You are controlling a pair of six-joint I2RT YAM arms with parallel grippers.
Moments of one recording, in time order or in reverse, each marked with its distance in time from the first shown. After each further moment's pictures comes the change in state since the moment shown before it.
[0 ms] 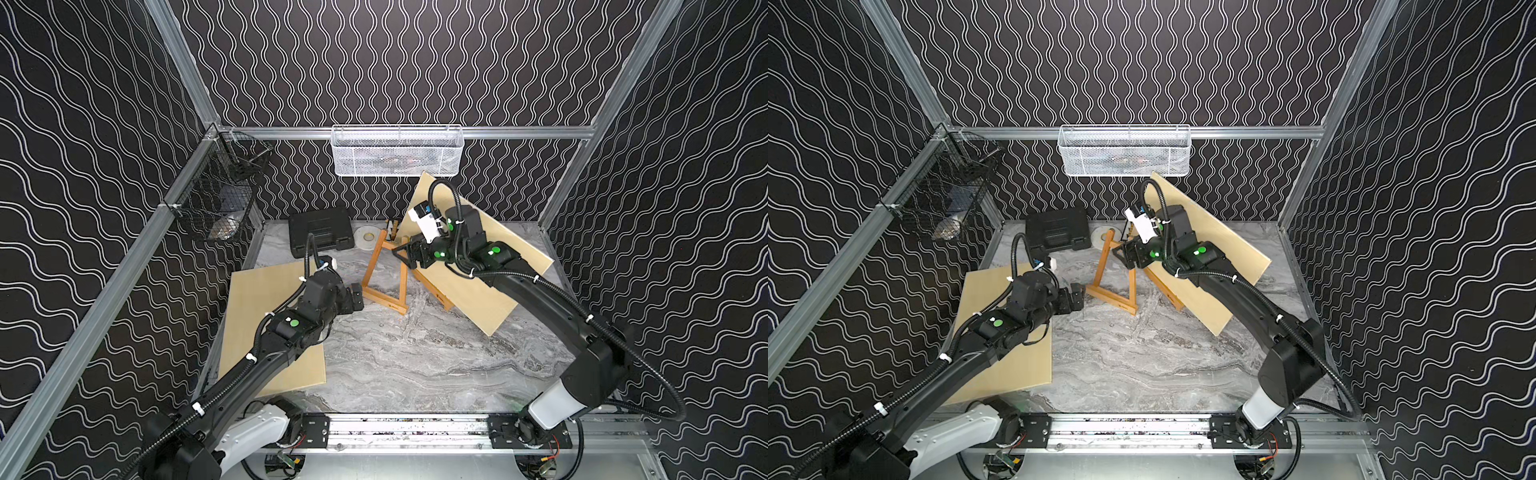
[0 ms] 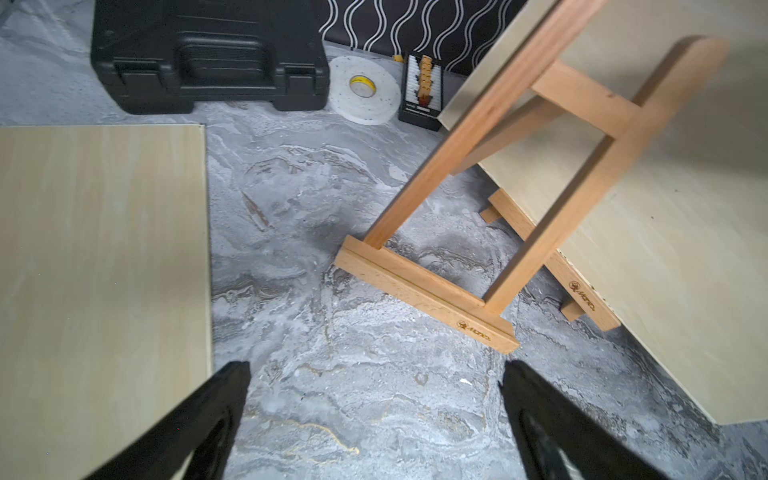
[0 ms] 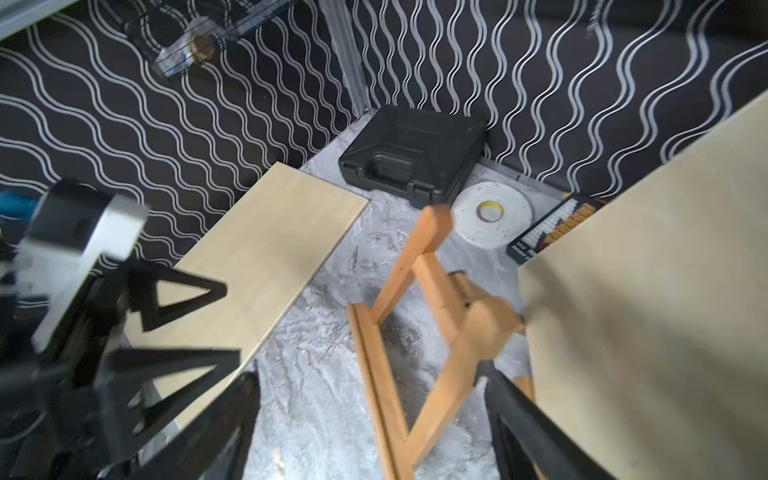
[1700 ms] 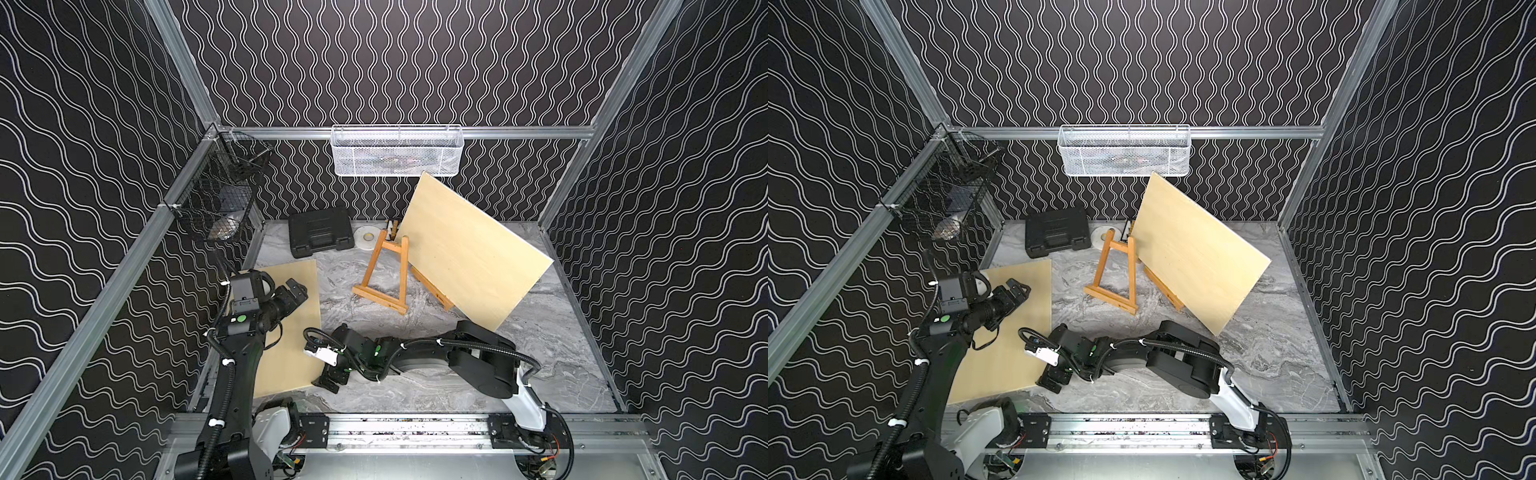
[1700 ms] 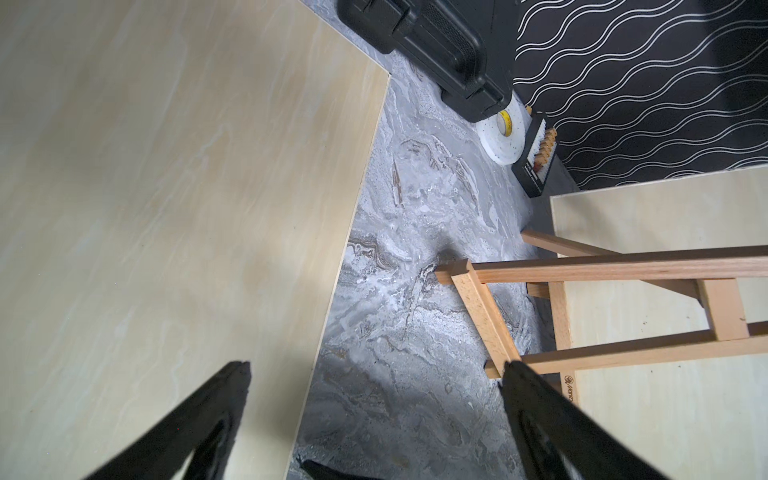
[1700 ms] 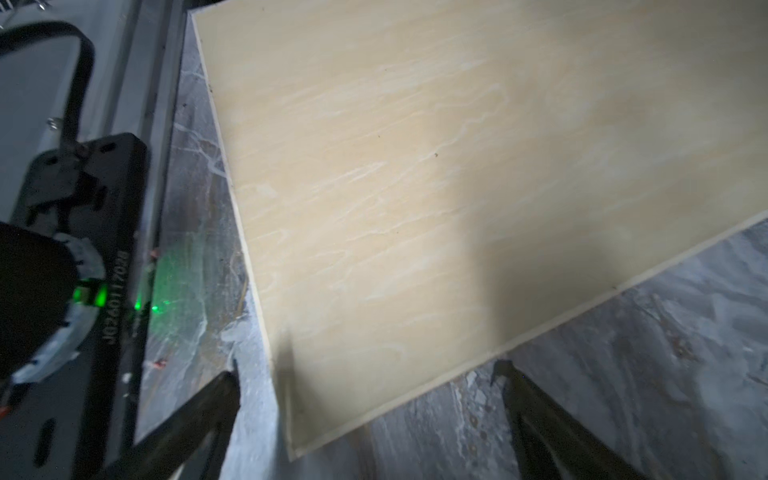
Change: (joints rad) left arm 0.693 -0.043 -0.005 -0.220 0.489 -0.071; right arm 0.617 0.600 -0.096 0.465 0.153 -0.140
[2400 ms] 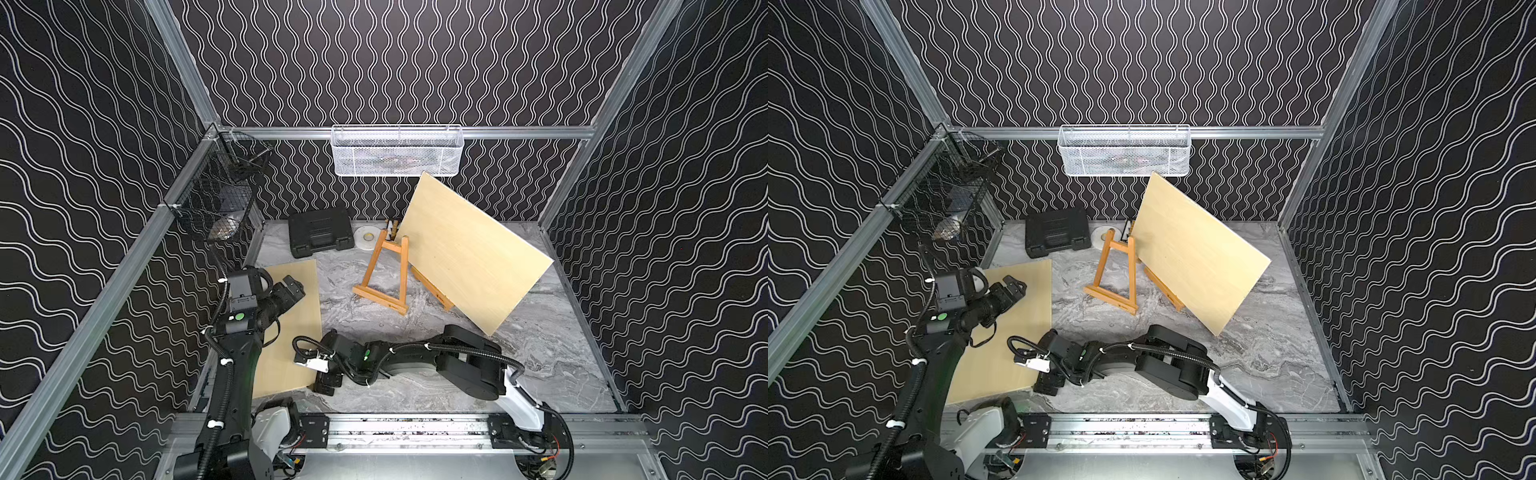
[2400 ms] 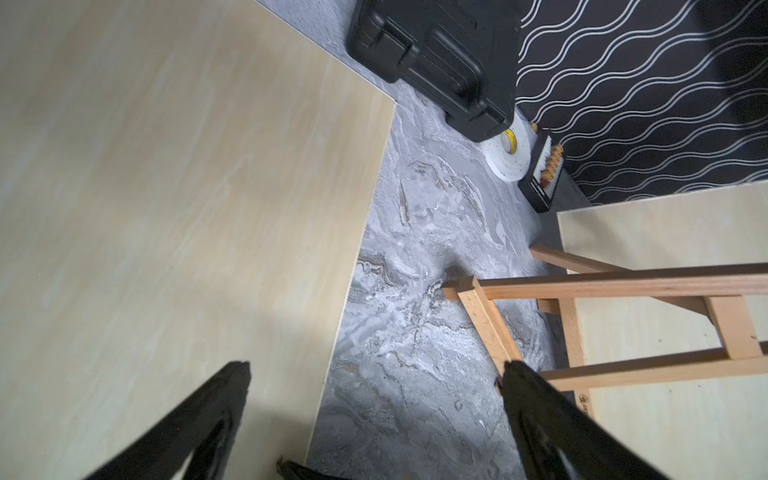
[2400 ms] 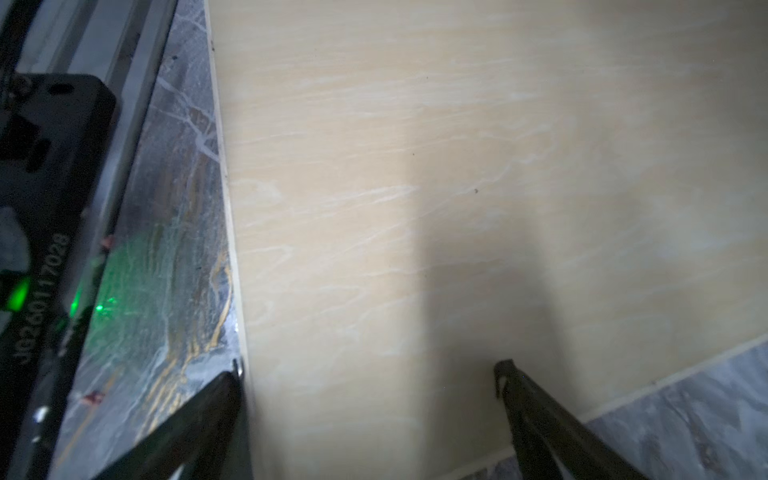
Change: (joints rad) left arm 0.001 -0.004 0.039 -0.017 -0.071 0.026; right arm 0.039 0.086 0.099 -0.021 0.052 -0.185
